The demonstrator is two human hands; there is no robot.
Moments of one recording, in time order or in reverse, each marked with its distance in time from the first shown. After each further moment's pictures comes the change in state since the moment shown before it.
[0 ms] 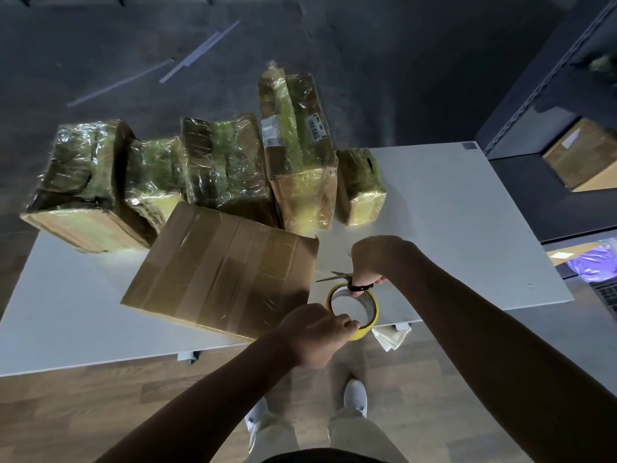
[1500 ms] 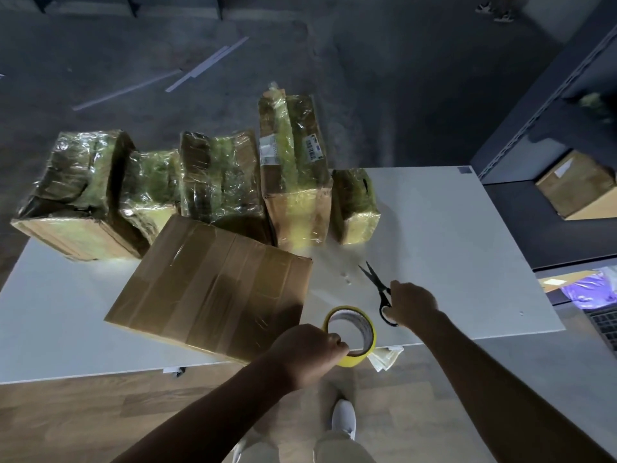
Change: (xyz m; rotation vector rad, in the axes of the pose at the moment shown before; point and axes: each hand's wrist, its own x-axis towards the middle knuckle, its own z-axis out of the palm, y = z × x) left_hand 0.011 0.001 0.004 0.075 0.047 -0.026; right_hand 0.059 0.092 0.102 0.142 0.330 0.255
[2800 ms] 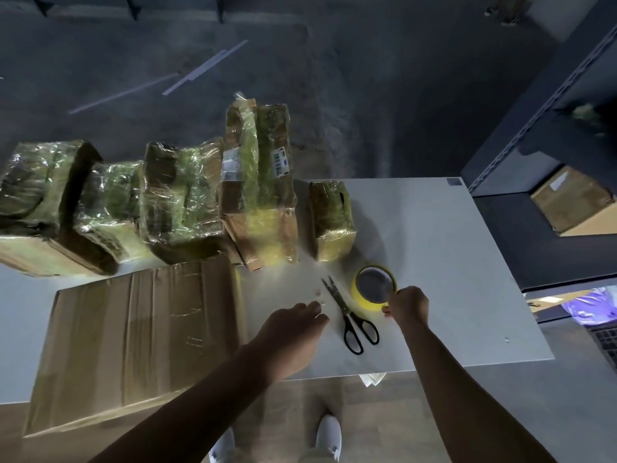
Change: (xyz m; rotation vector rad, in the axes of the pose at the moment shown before) left_hand 0.065 -0.020 -0.016 -0.133 0.211 -0.318; right_hand 0.070 0.052 0.023 0.967 0.215 0.401
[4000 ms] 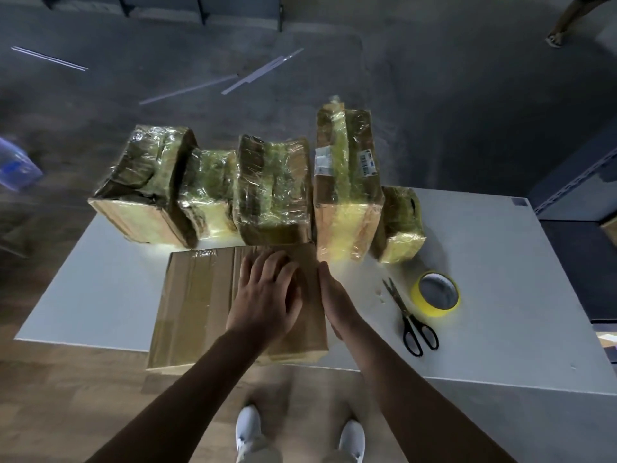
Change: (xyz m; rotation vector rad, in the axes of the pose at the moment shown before) left_hand -0.109 -0.088 -0.038 0.023 0.265 -0.545; right_hand -0.179 -0.134 0.122 0.338 -0.683 -0.272
